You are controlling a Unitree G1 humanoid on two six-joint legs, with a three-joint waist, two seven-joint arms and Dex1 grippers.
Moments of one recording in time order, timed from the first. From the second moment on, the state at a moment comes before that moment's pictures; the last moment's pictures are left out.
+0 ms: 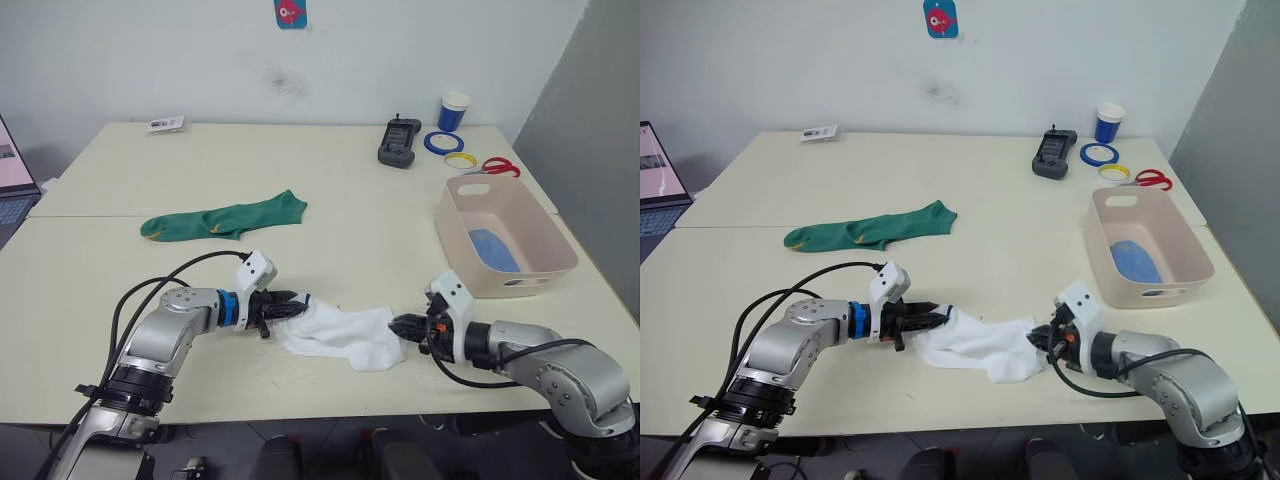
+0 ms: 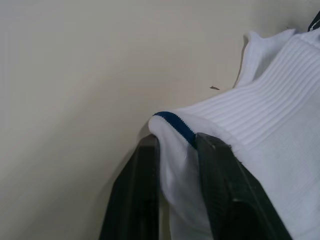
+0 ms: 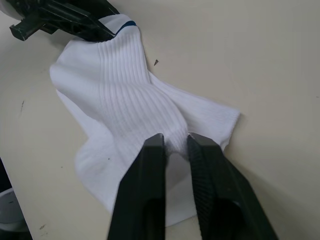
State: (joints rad) left arm -0.40 0.62 -0.13 0.11 -0.34 0.54 -1.04; right arm -0.19 -0.53 0.03 -0.57 0.58 1.15 0.54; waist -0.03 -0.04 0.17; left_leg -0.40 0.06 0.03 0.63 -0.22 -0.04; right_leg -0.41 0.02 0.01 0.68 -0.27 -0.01
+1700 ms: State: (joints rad) left arm 0.03 0.55 0.08 -0.46 -0.50 0.71 -0.64; right arm -0.53 -0.66 0.23 -0.15 0.53 1.01 0.87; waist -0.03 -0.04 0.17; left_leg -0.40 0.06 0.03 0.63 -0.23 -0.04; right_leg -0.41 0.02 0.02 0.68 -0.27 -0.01
